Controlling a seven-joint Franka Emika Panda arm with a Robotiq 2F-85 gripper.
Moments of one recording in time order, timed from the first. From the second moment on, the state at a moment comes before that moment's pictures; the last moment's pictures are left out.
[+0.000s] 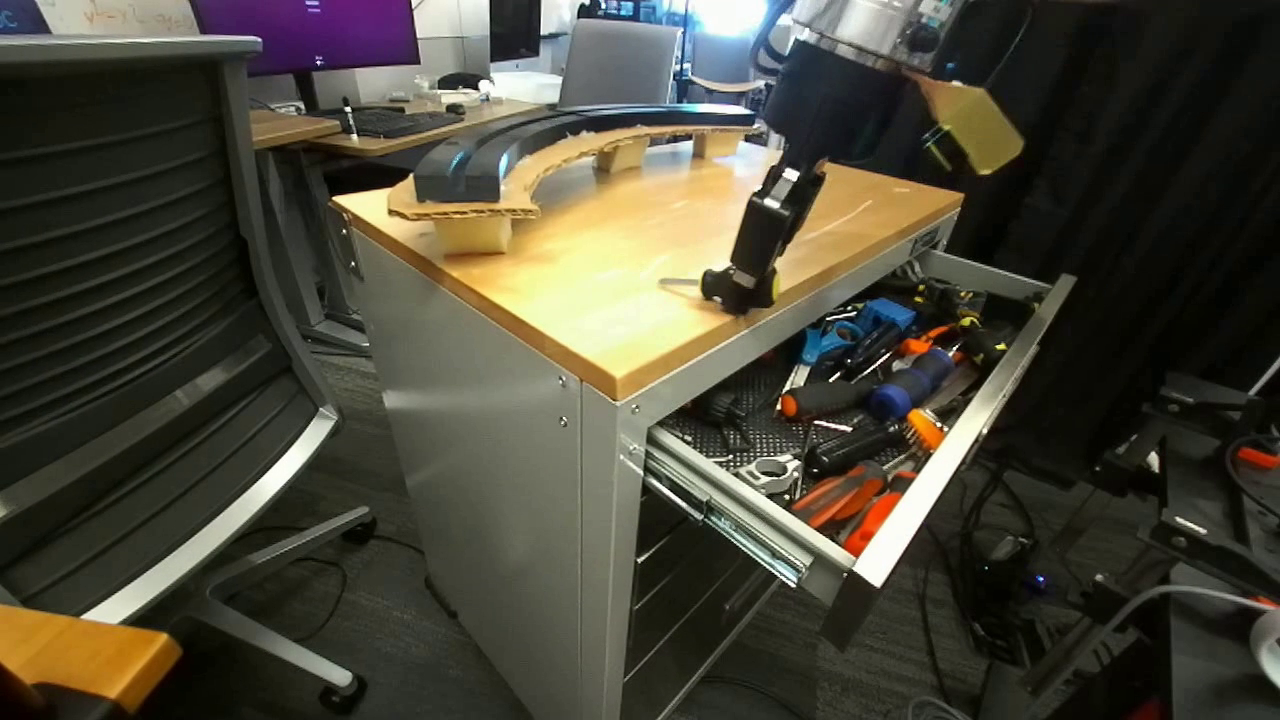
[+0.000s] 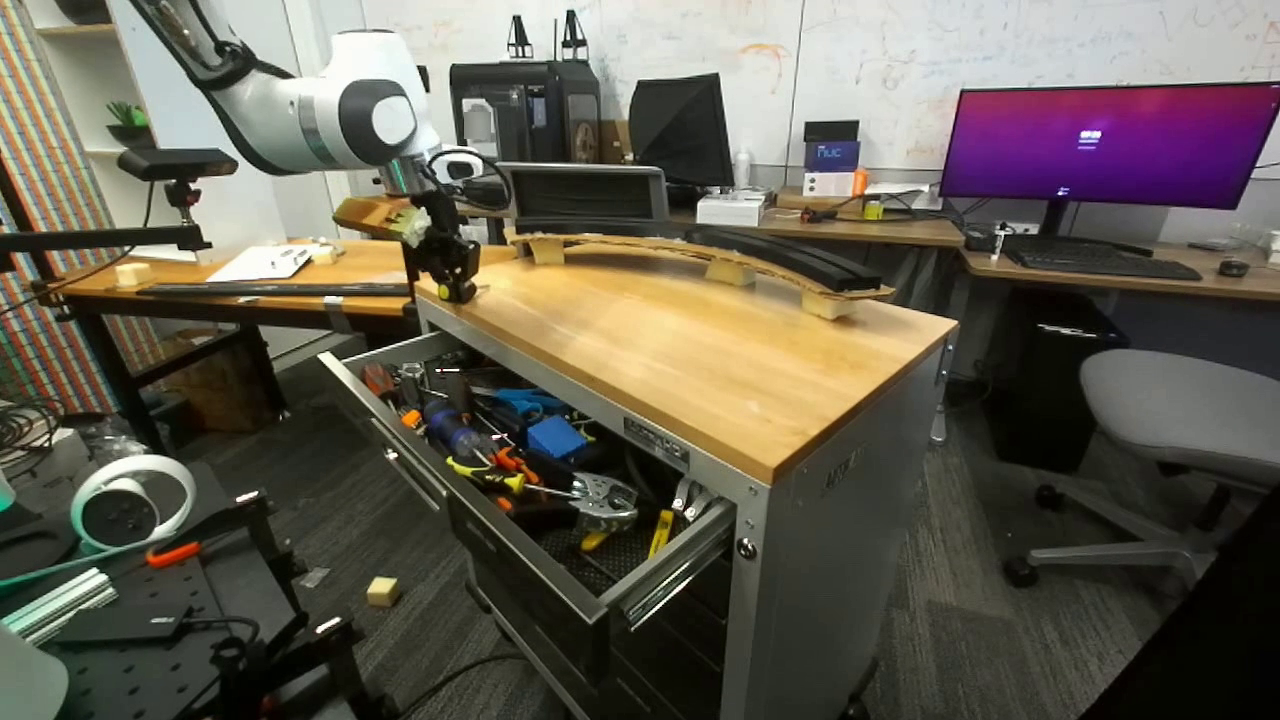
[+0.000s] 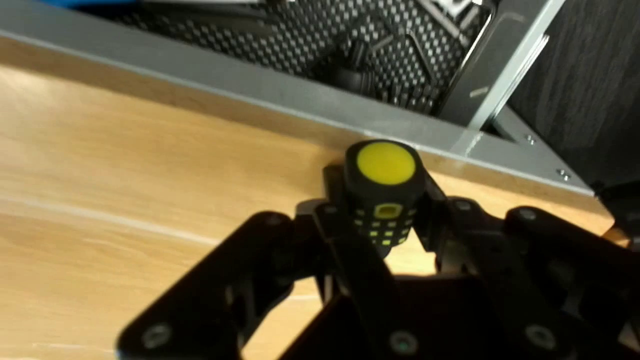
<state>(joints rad) 0.31 0.23 0.15 -2.26 -0.15 2.72 0.27</state>
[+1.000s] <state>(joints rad) 0.20 -0.06 0.16 -2.33 0.05 2.23 0.05</state>
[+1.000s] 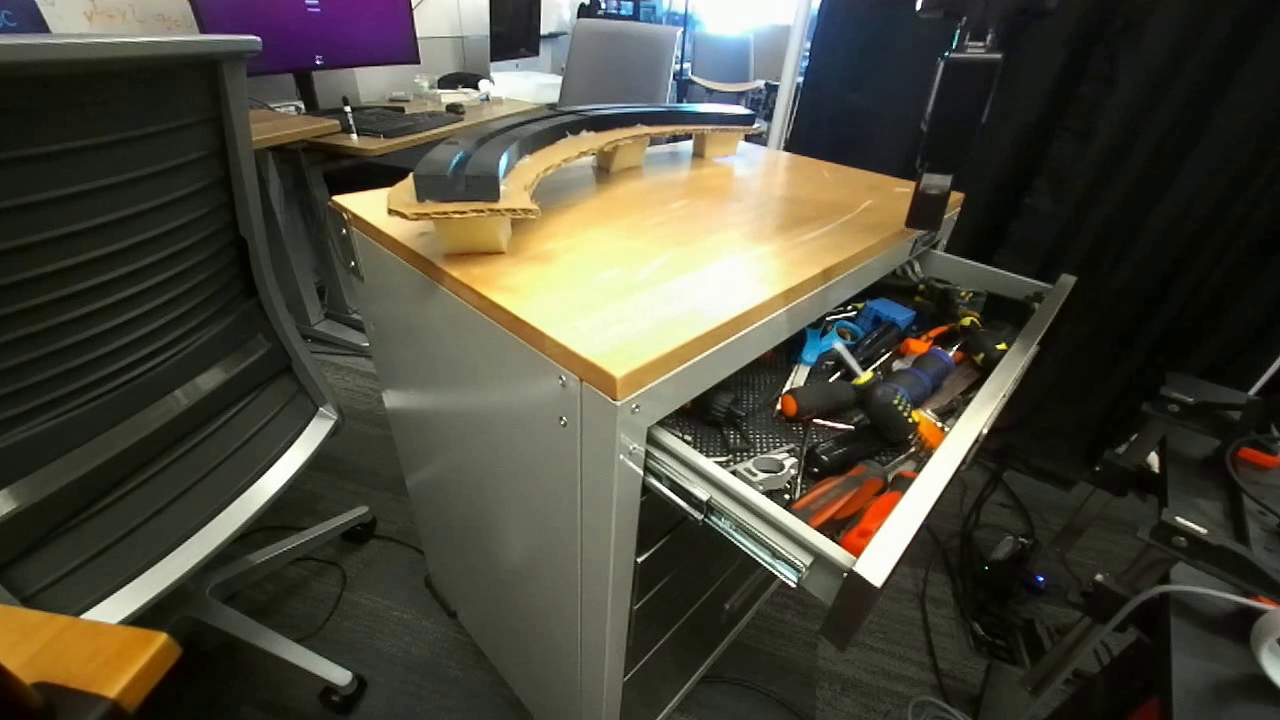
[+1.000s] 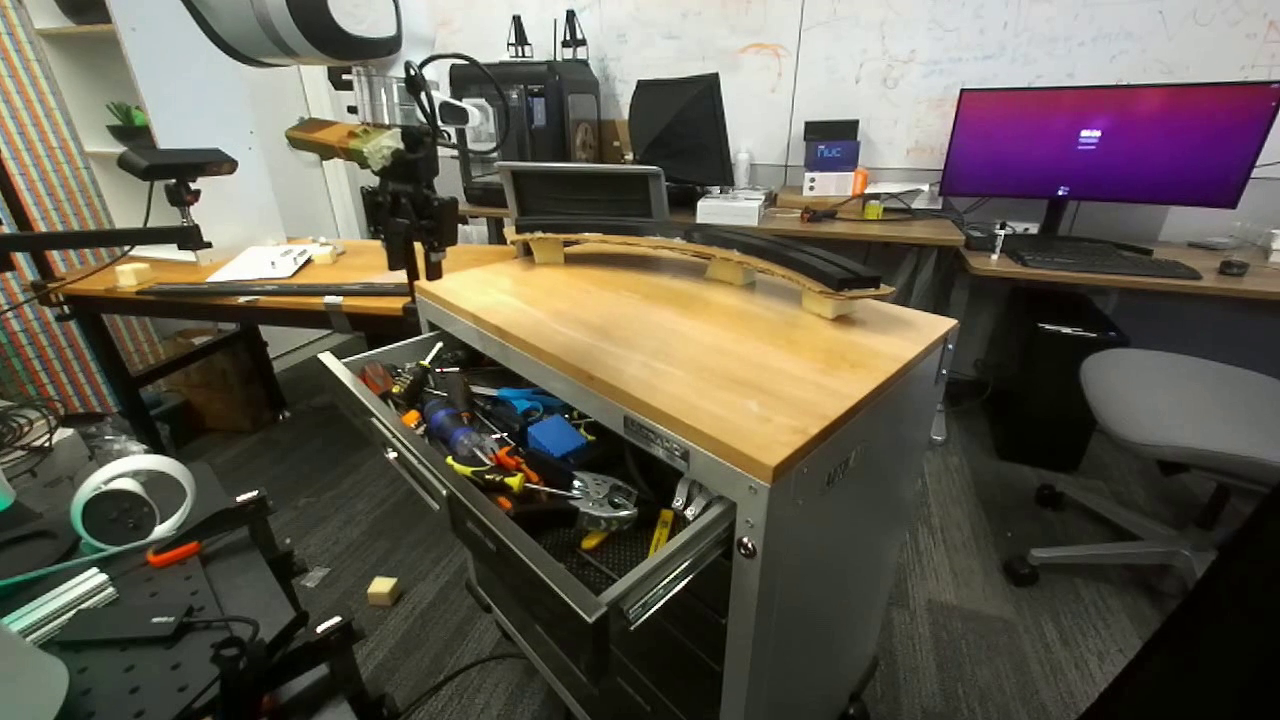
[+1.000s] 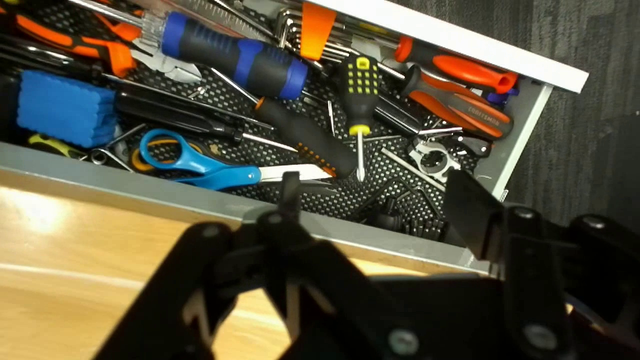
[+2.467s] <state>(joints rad) 0.10 -0.17 0.14 -2.78 -0.13 2.24 0.37</state>
